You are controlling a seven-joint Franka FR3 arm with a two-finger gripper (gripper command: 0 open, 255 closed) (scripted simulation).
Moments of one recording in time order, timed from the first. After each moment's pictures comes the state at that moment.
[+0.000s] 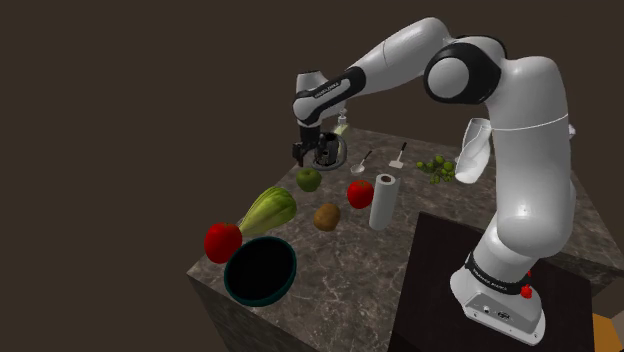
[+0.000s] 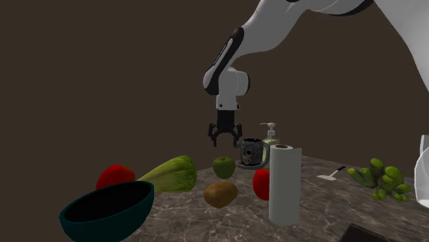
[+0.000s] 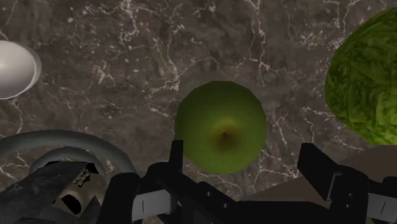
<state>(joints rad) -0.05 0.47 -0.01 -1.70 0.05 2.14 0.11</state>
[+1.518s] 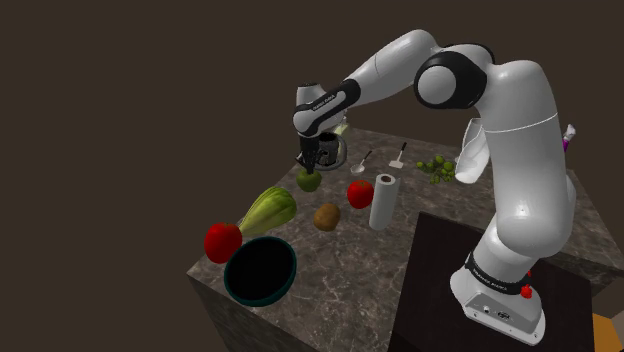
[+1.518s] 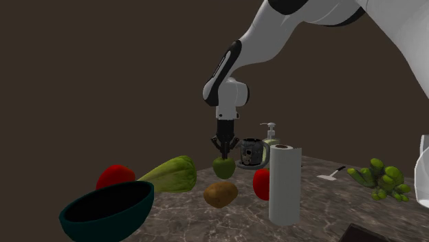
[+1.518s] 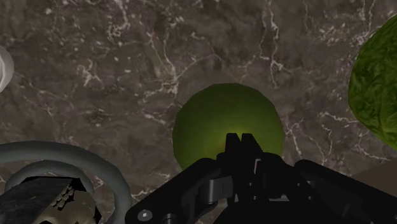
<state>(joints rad) -0.05 0.54 -0.01 -1.71 0.05 2.22 0.11</state>
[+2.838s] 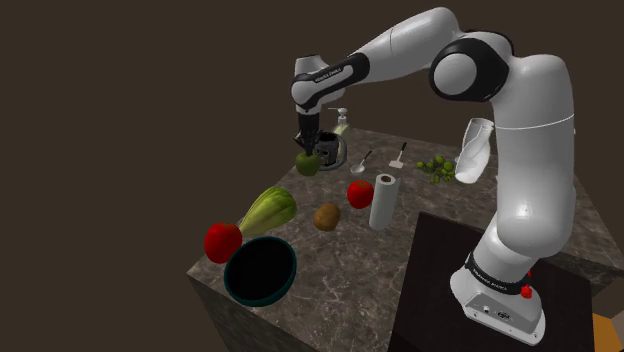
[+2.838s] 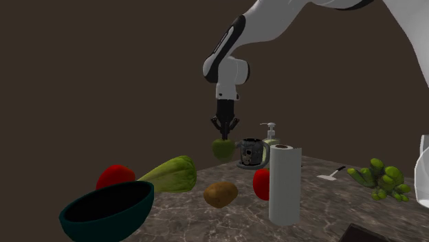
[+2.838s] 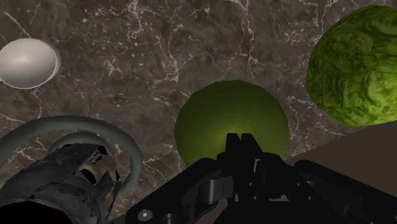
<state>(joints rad) -0.05 0.43 -0.02 -1.63 0.05 2.04 0.12</state>
